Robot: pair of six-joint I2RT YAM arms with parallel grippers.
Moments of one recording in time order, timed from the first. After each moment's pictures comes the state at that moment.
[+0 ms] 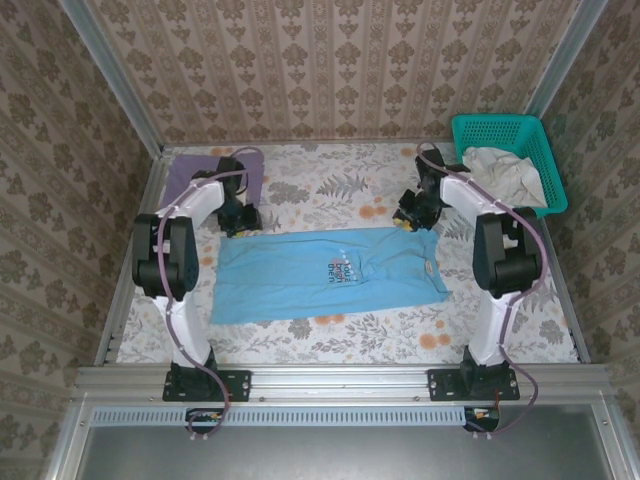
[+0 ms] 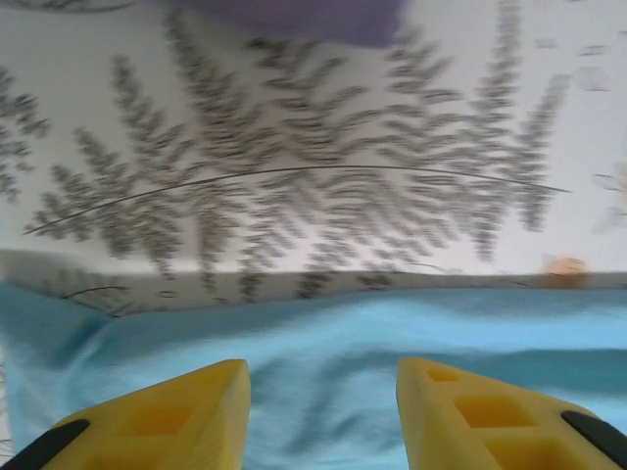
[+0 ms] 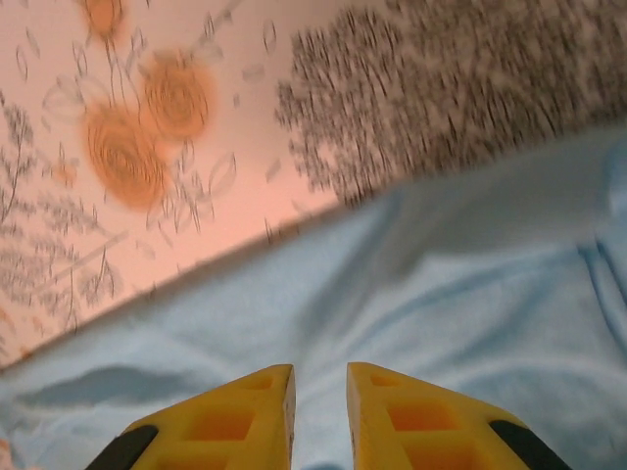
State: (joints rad) left arm -0.18 1.96 1.44 -0.89 0.13 -0.31; right arm 0.12 1.99 1.52 -0.84 -0.29 0.73
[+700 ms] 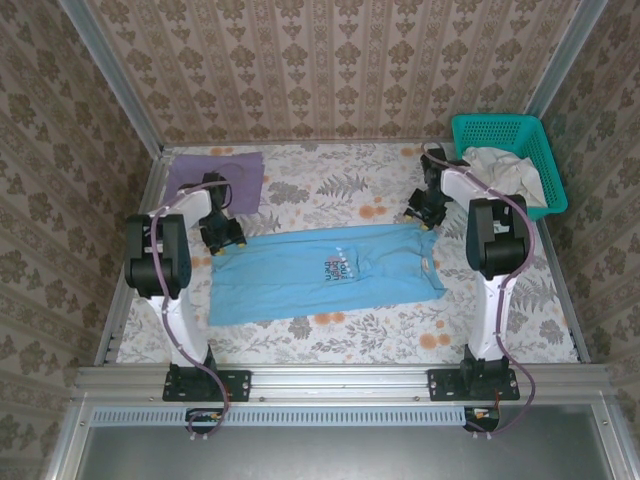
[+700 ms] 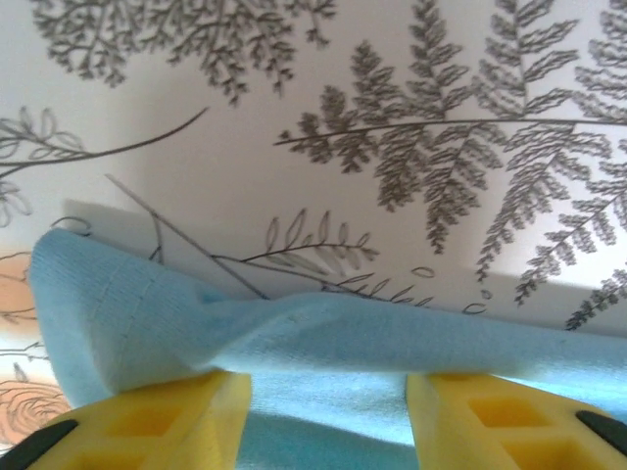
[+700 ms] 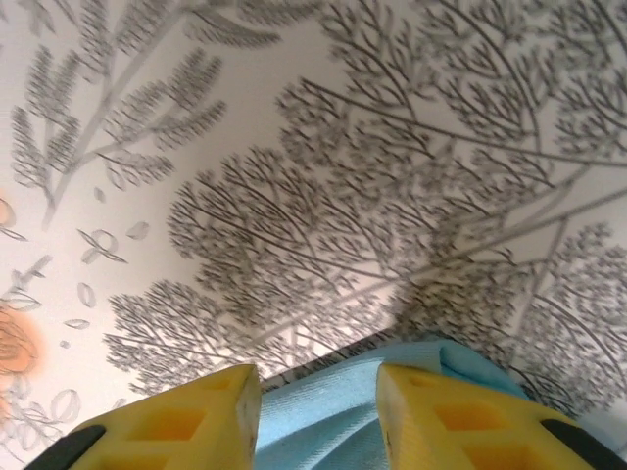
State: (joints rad) left arm -0.08 1.96 1.33 -0.89 0.07 -0.38; right arm 0.06 2.17 1.65 -0.88 -0.12 0.67
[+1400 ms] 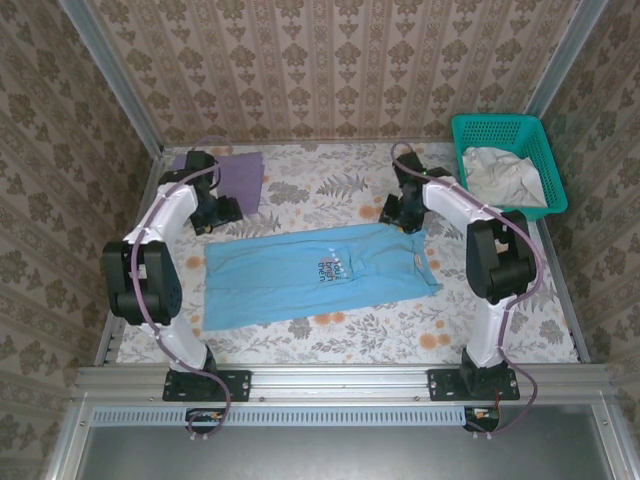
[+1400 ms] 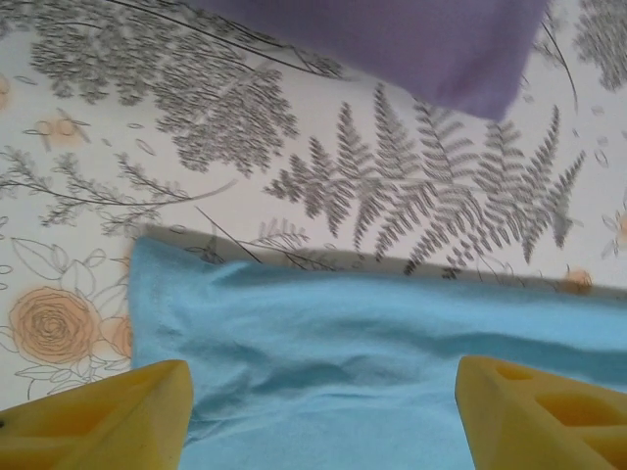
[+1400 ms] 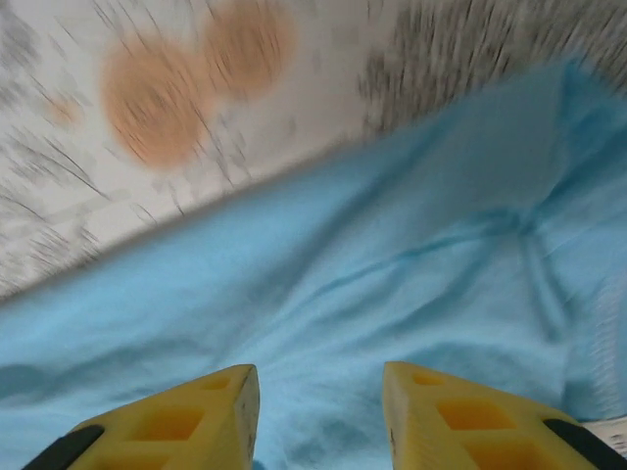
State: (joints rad) left arm -0.11 1.73 1.39 -0.93 0.04 -0.35; right arm 0.26 1.95 1.46 -0.82 -0.14 0.66
